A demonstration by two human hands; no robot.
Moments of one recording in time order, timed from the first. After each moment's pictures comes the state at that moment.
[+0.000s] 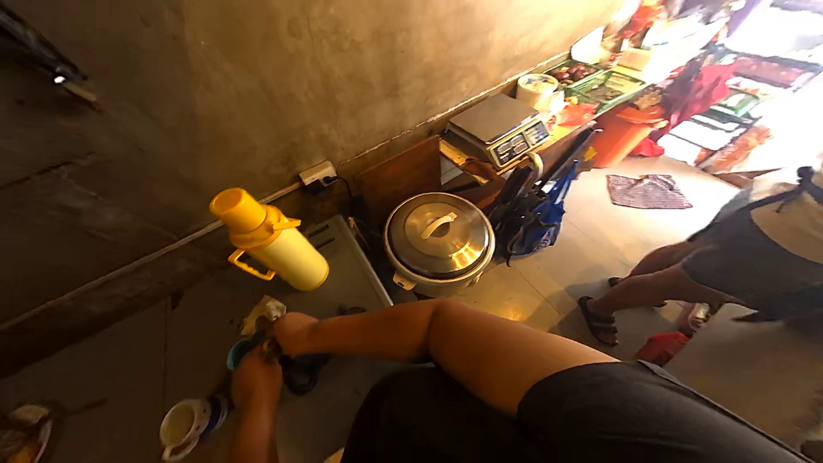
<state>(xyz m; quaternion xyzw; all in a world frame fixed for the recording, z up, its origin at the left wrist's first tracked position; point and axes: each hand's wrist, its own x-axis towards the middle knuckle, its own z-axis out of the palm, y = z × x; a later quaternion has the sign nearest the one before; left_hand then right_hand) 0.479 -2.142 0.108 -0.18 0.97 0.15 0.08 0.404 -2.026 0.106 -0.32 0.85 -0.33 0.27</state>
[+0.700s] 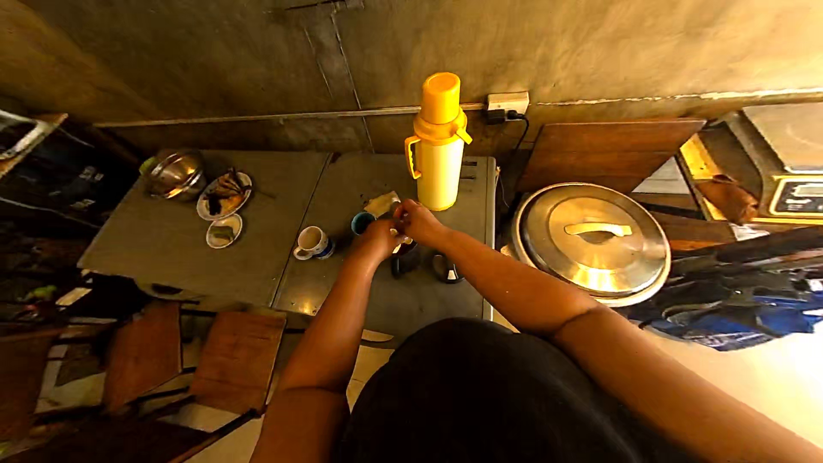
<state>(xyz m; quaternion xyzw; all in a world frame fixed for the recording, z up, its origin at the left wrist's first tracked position) 0.472 -2.169 0.108 -0.10 0.95 0.27 0.11 0.397 -2.036 0.100 -0.30 0.81 -0.44 0.24</state>
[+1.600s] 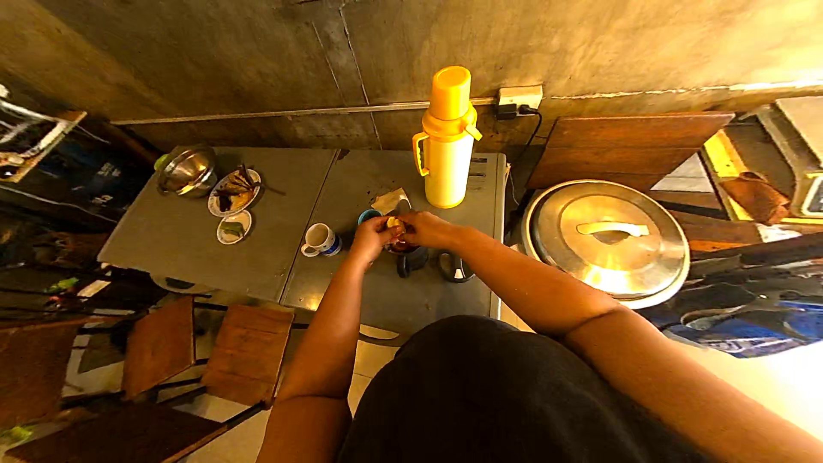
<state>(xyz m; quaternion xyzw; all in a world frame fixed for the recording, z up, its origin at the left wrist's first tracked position) 0.491 -2.186 0.095 -0.19 0.79 0.59 0.03 0.390 -2.025 0.095 -0.46 0.77 -0.34 0.27</state>
